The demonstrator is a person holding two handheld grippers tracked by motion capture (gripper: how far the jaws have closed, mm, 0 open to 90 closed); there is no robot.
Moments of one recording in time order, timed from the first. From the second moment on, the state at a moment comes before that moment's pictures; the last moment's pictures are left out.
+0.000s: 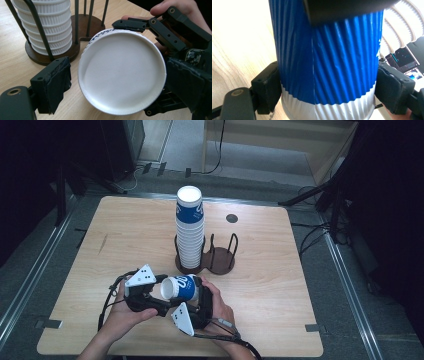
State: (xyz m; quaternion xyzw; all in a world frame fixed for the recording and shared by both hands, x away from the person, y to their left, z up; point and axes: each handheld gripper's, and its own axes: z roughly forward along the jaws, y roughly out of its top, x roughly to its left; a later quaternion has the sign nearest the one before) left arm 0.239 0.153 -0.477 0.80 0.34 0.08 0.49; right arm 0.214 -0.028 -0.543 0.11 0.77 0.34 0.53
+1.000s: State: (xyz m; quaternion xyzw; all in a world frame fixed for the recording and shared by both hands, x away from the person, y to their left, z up) left arm 0.241 0.157 -0.480 0.78 0.34 0.10 0.52; right arm 0.213 -0.034 -0.533 0.11 0.77 0.36 0.52
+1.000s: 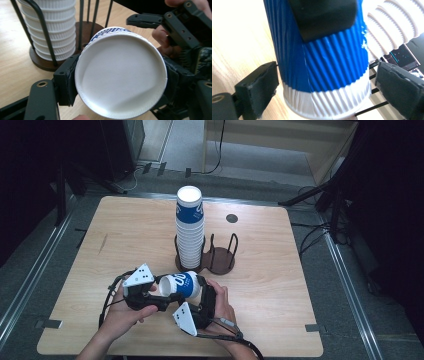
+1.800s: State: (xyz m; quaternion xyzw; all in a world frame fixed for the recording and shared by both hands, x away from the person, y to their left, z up) left arm 0.244 0.177 -0.471 0.71 0.36 0.16 0.58; right arm 0.213 -0.045 -0.515 0.18 0.75 0.41 0.49
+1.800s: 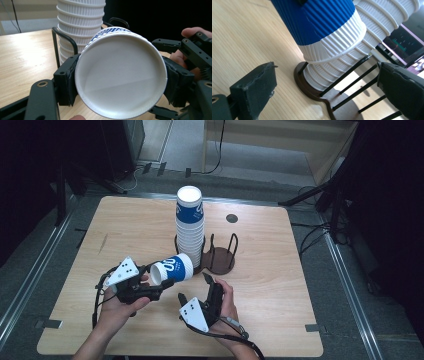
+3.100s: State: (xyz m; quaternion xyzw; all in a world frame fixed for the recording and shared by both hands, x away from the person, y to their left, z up) left arm 0.244 0.181 -0.475 0.65 0.35 0.18 0.65; right arm 0.216 -0.050 -0.485 0.36 0.70 0.51 0.35
